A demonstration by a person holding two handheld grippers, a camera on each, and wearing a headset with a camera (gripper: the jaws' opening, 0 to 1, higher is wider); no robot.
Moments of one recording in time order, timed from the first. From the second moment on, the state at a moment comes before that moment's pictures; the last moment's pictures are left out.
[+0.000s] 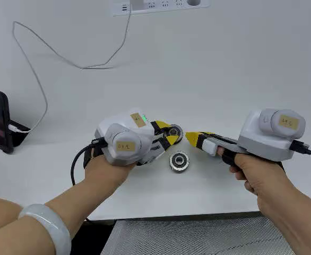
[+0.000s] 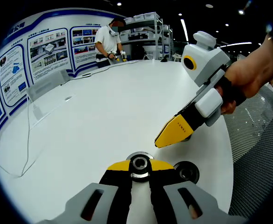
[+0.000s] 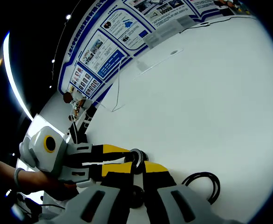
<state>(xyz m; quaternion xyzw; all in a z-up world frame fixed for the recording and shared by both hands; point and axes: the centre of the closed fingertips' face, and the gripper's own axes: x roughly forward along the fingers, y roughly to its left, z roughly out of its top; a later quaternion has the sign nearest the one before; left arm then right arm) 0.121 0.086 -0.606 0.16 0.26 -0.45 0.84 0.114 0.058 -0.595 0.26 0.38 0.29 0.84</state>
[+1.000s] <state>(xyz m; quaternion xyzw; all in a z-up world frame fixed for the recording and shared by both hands) 0.121 0.086 -0.605 0.15 0.26 -0.45 0.84 0.119 0.068 -0.613 0.32 0.40 0.27 0.81</state>
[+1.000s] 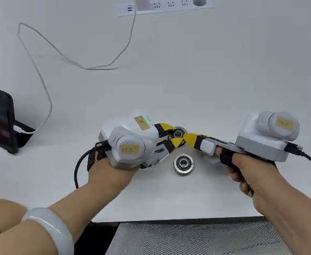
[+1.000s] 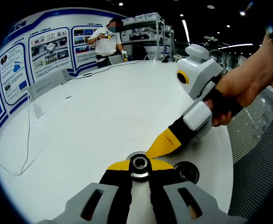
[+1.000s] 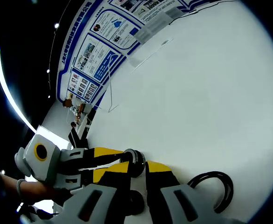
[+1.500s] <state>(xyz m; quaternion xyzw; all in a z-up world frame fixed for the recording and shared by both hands) 0.121 0.086 -0.605 0.15 0.26 -0.45 0.84 0.117 0.072 -0.610 0.40 0.41 0.26 0.78</state>
